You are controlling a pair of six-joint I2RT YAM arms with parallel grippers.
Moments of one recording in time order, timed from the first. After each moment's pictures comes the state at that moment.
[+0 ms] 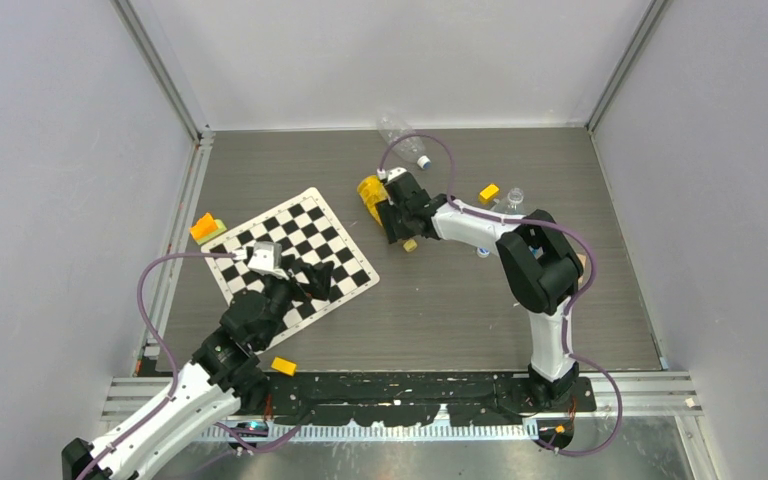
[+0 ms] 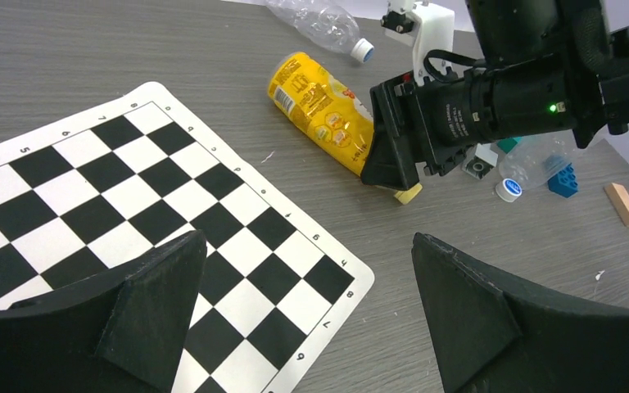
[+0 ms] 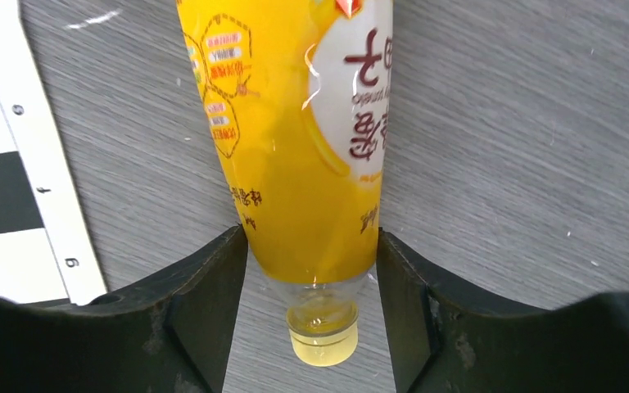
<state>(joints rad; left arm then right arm) -0.71 0.39 0.26 0.08 -0.38 -0.31 0.67 1.99 1.38 -0.28 0.17 0.19</state>
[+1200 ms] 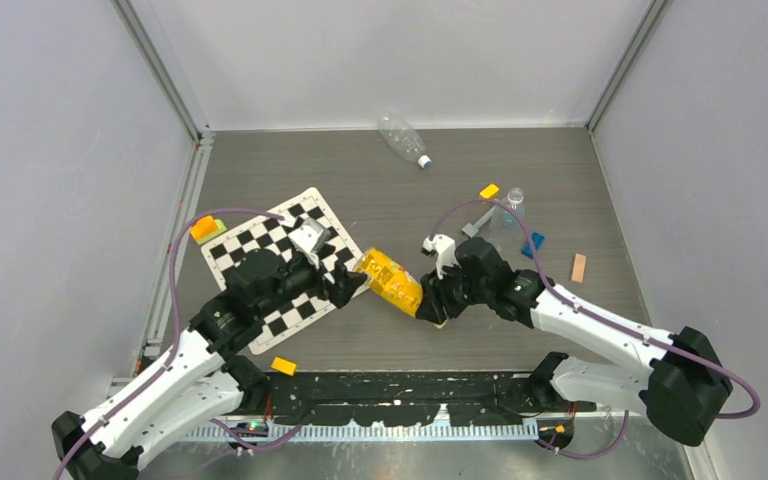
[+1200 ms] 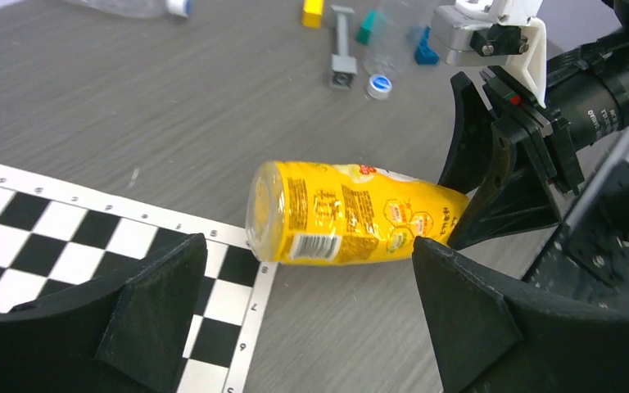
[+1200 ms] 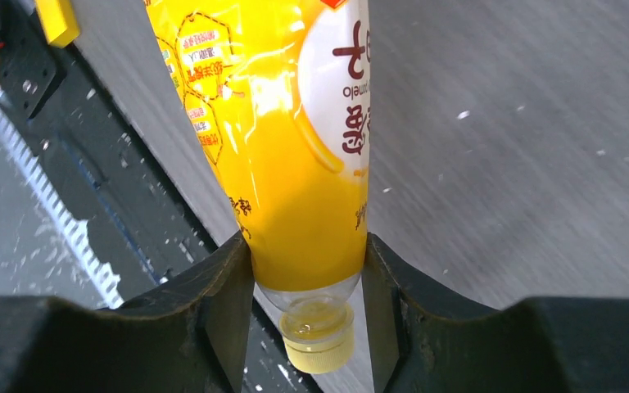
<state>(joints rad) -0.71 0.65 0.60 -0.13 0.09 -0.13 0.75 1.11 0.66 -0.29 -0.29 0.20</state>
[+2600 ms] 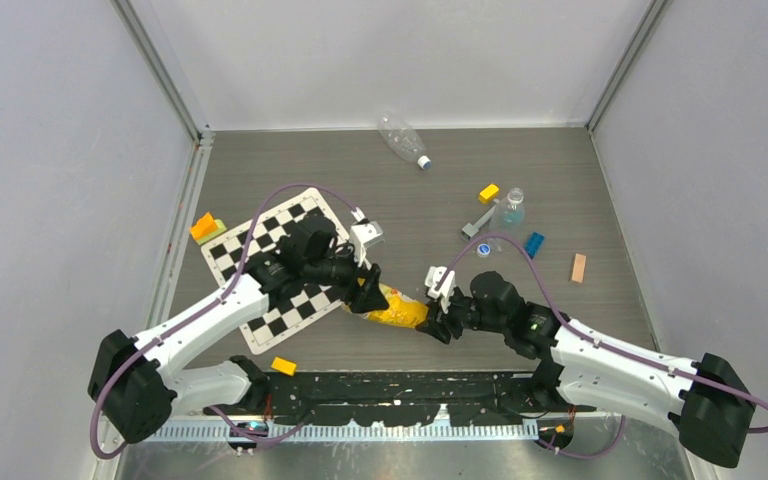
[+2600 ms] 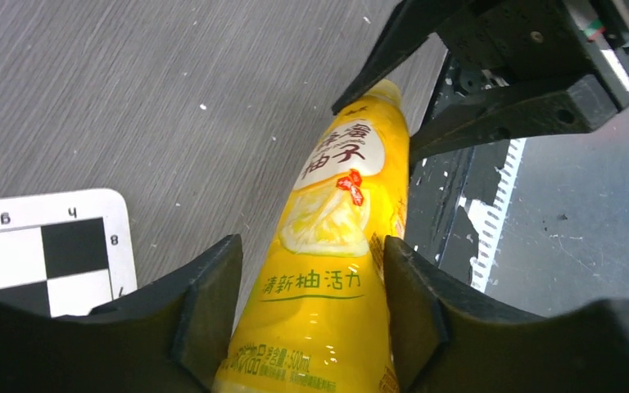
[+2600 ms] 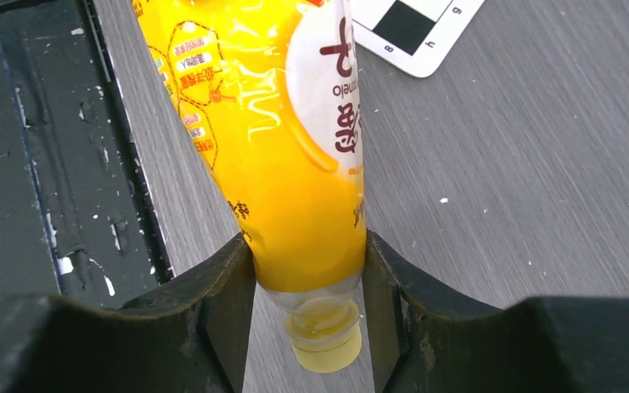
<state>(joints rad) -0.71 1.13 0.82 -0.34 0.58 -0.03 0.90 0.84 0.39 -0.01 -0.24 -0.12</state>
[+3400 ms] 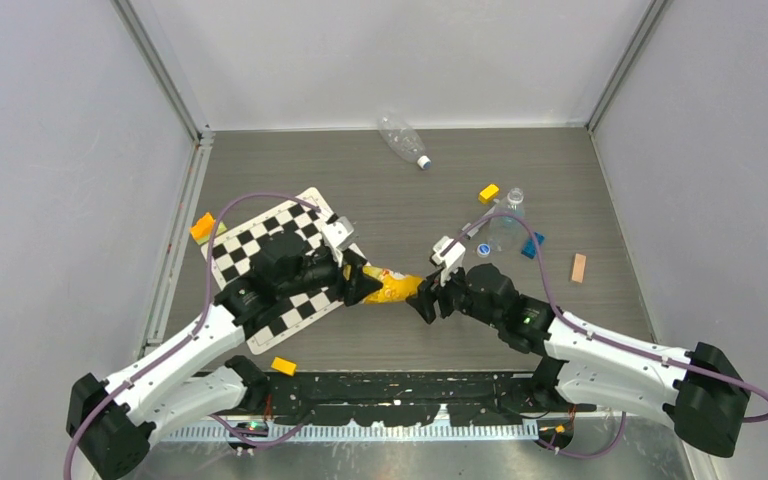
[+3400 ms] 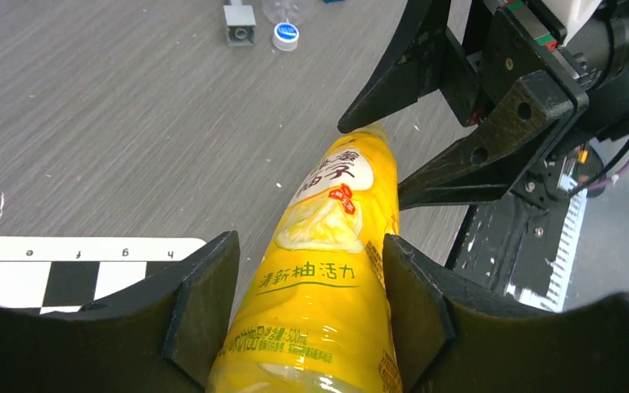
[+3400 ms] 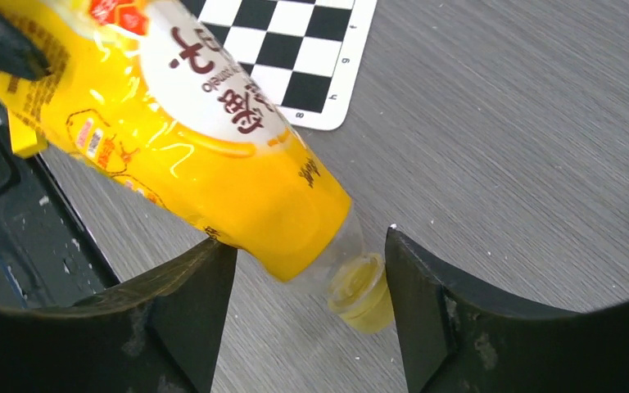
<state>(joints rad) -0.70 0.91 0.67 -0.10 0.41 -0.08 0.92 0.92 0.45 0.10 0.03 0.13</state>
